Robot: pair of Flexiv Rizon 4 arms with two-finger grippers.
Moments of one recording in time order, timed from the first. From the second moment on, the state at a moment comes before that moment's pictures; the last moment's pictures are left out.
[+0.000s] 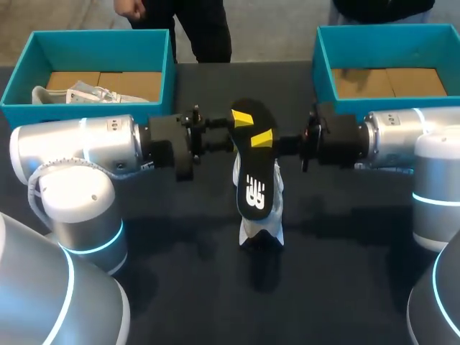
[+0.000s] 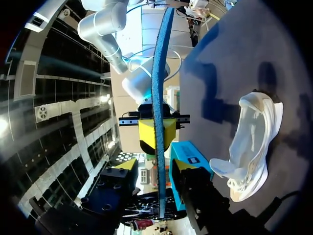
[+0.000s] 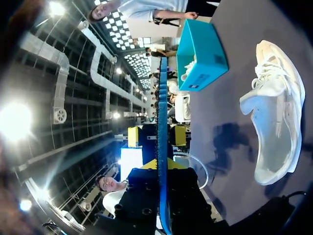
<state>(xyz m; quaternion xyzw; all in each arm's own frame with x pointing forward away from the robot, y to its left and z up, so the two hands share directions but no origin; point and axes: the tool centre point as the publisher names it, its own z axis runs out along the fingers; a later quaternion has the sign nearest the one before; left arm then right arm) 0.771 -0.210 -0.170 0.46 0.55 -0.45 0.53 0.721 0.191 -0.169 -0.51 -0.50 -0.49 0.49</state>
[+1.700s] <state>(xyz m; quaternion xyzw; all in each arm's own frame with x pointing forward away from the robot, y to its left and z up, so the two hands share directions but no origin) 0.771 -0.216 -0.186 0.46 0.58 -0.47 0.49 0.726 0.177 -0.176 -0.53 -0.49 -0.50 0.48</state>
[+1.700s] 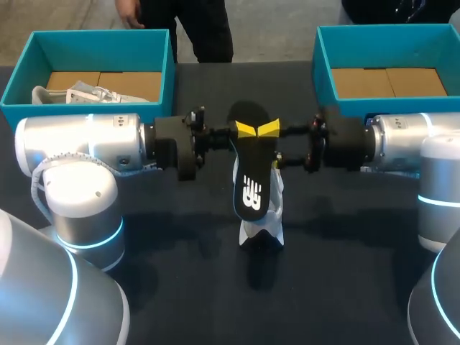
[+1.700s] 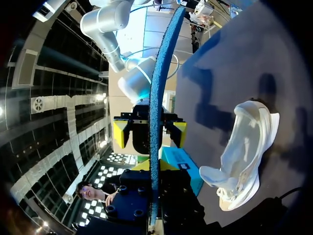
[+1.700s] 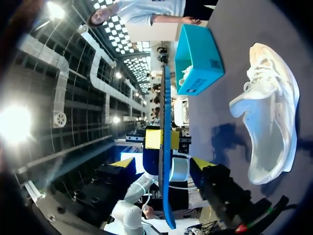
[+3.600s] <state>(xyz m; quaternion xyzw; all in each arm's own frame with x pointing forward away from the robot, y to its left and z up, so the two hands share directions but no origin) 0.769 -0.203 -0.181 0.45 0.57 -0.50 0.47 0.726 0.107 -0.172 -0.57 -0.49 -0.48 0.44</state>
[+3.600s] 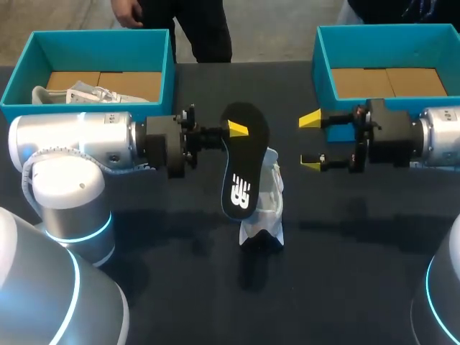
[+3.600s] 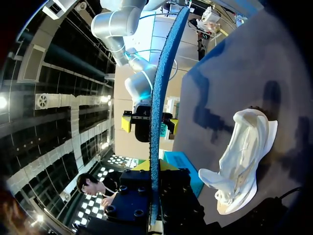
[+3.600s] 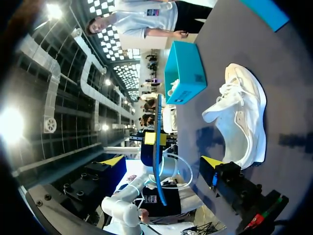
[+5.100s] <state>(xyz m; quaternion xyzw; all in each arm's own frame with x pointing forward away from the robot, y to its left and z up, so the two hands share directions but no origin) 0.750 -0.206 -0.180 0.35 0.63 -0.61 0.32 0.730 0.110 -0.160 -0.41 -0.73 -0.45 0.29</state>
